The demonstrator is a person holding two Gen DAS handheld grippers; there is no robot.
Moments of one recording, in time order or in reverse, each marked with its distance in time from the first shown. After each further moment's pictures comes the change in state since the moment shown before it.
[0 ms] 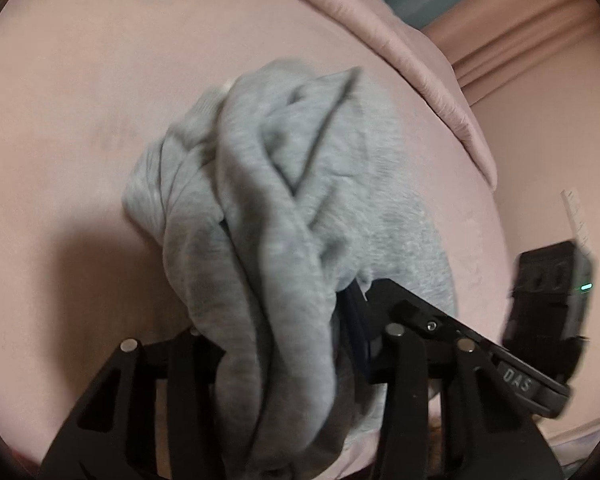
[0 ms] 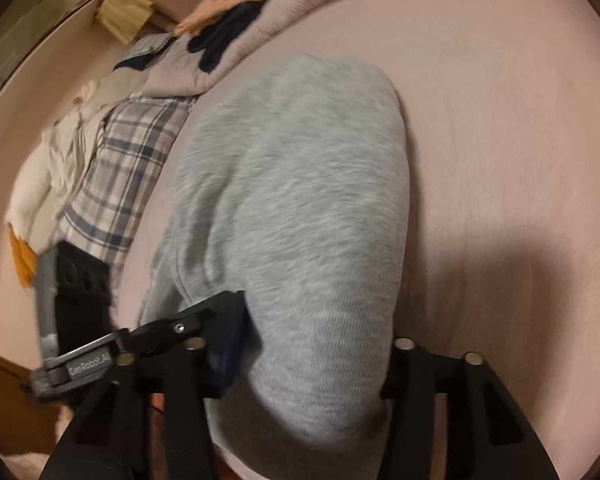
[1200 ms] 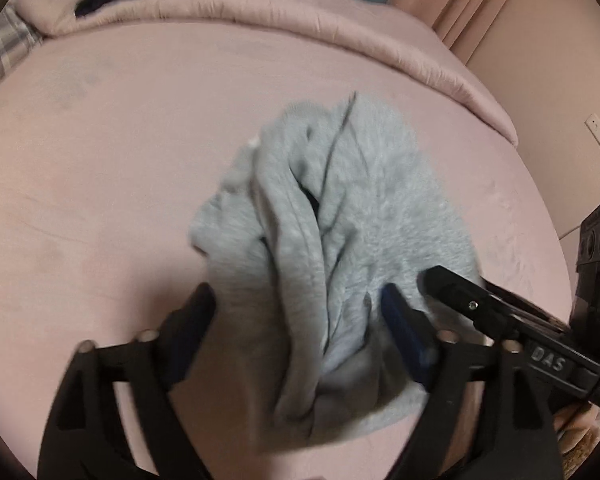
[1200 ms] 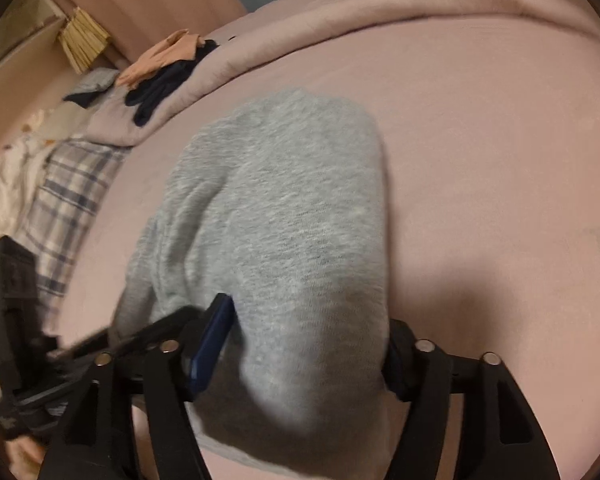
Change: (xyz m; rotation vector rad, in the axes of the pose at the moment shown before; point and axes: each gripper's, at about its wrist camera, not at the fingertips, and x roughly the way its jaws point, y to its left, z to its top) left arm 0.024 -0.076 0.017 0.253 -0.056 0.158; right arm -0.054 -0.049 0.040 0.020 -0.154 -0.299
